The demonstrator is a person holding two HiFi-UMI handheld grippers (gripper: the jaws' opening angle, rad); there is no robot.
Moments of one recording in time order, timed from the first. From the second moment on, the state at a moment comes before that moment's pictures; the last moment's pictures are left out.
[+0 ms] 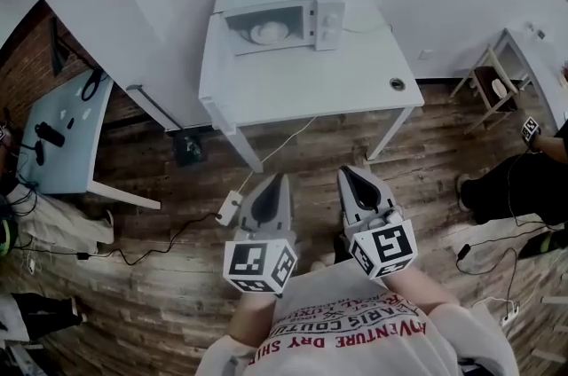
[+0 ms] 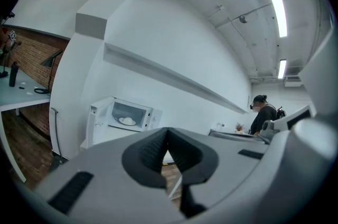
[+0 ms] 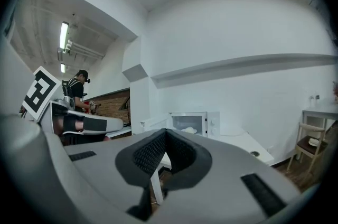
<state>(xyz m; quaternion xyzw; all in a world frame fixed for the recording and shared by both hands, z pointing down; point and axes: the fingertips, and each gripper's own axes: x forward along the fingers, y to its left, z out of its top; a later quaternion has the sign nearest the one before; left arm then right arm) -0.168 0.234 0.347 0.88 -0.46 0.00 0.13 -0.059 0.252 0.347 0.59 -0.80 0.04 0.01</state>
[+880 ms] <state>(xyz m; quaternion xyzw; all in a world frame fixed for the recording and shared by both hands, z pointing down) -0.091 -0.041 0.347 0.82 -0.55 -0.01 0.14 0.036 -0.038 0.339 0.51 -0.86 0.04 0.01</state>
